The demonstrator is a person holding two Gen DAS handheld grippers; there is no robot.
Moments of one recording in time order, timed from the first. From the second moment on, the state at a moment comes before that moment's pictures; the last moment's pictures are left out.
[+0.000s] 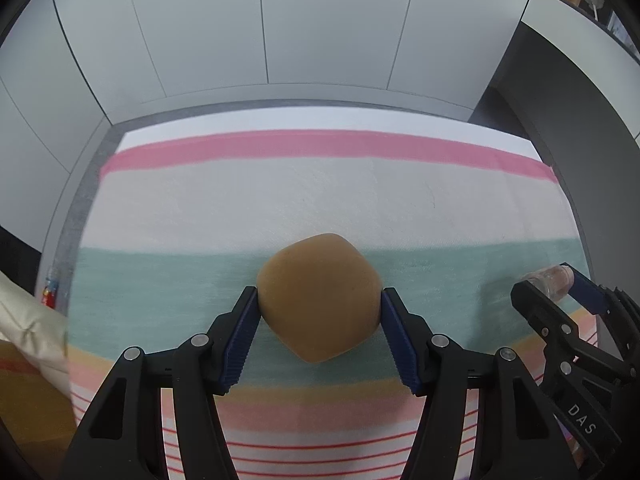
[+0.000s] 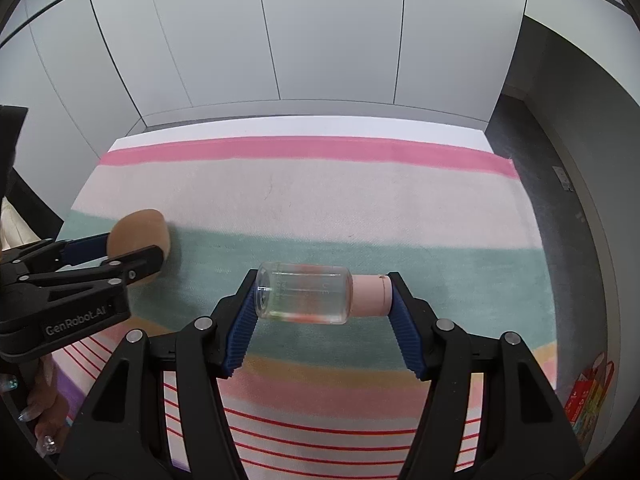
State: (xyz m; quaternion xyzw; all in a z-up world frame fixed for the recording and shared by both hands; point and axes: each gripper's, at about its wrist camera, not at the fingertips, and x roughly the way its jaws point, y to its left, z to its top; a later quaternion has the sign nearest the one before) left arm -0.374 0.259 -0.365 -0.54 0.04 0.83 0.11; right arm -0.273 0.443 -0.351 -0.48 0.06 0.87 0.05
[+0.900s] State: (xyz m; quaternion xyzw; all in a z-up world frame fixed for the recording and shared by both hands) left arm -0.307 0.211 -0.125 -0.44 0.05 0.89 0.07; right arm -0.230 0.423 -0.144 -0.41 0.06 0.91 0.08
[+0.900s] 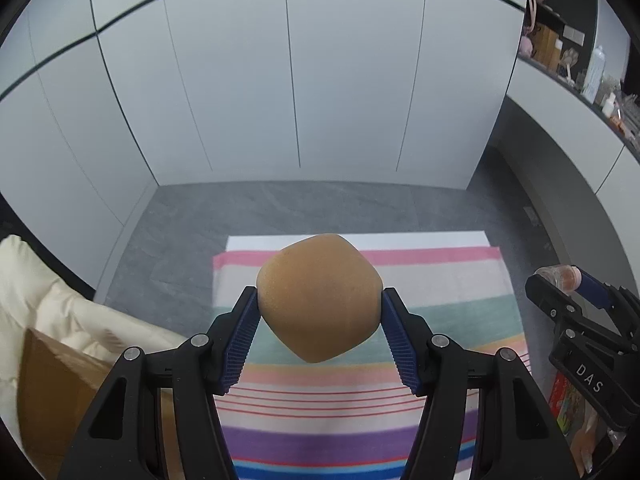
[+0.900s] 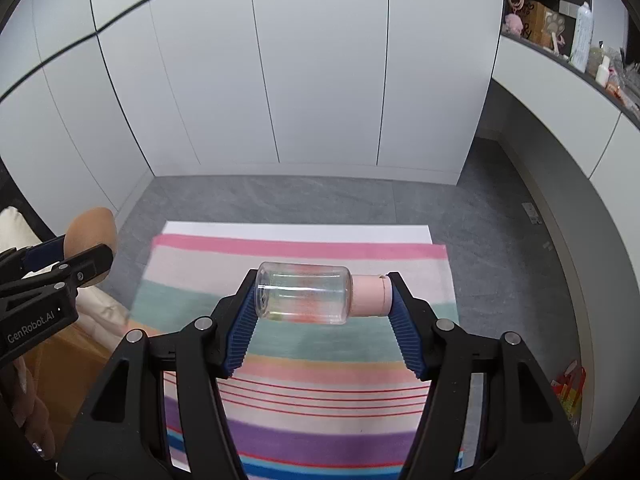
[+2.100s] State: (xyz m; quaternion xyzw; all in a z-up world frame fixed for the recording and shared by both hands) left arm -0.089 0.138 -0.041 -0.42 0.01 0.90 0.06; right arm -0.025 0.366 -0.055 -0.40 0.05 0.91 0.07
